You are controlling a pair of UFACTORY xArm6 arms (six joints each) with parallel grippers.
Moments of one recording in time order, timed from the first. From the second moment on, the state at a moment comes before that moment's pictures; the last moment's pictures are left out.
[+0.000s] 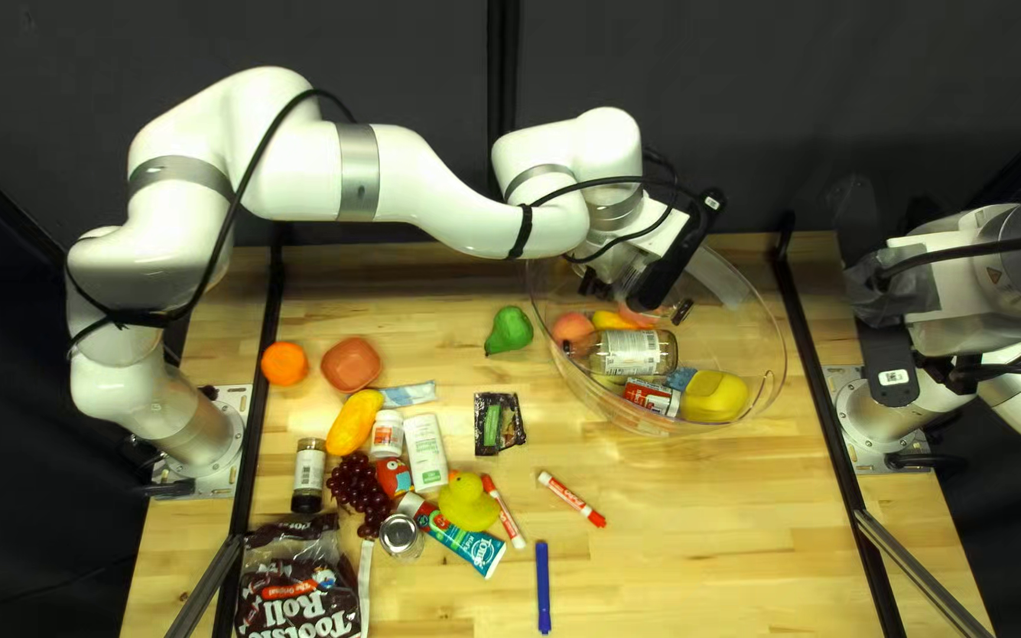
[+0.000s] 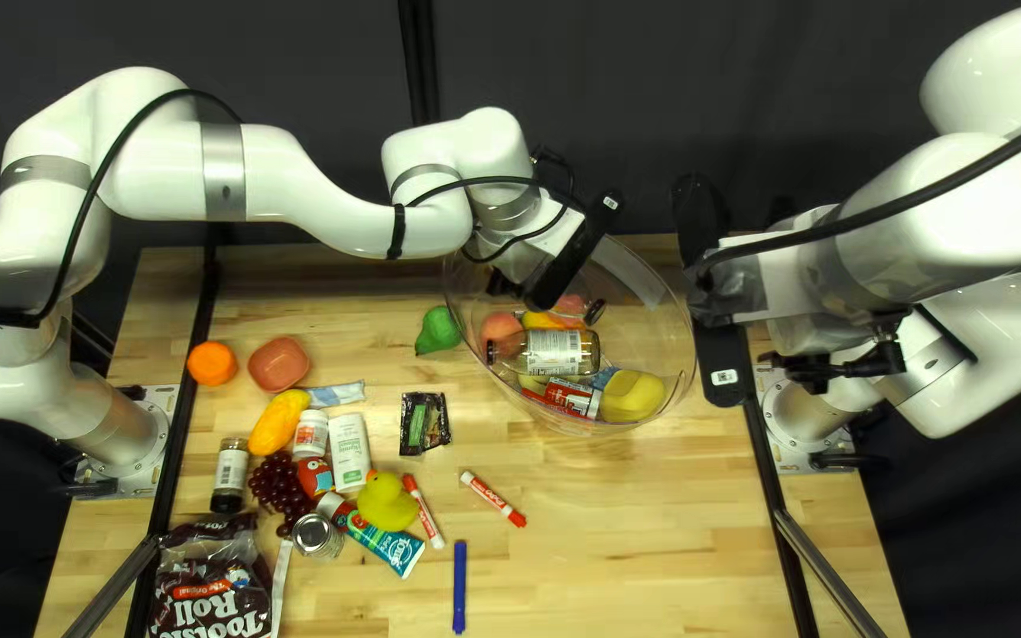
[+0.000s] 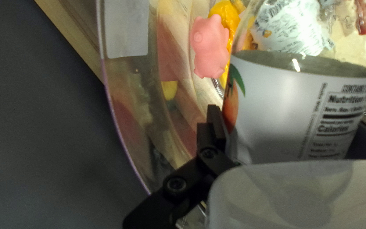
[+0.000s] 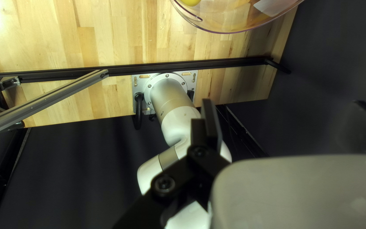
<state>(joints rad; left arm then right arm) 0.21 0.44 -1.66 0.00 0.98 0.88 0.54 -0.50 -1.37 -0.28 2.09 0.33</state>
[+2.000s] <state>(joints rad) -0.13 -0.12 -0.71 -0.04 0.78 1.20 0.54 -0.50 -1.37 -0.28 2.09 0.33</state>
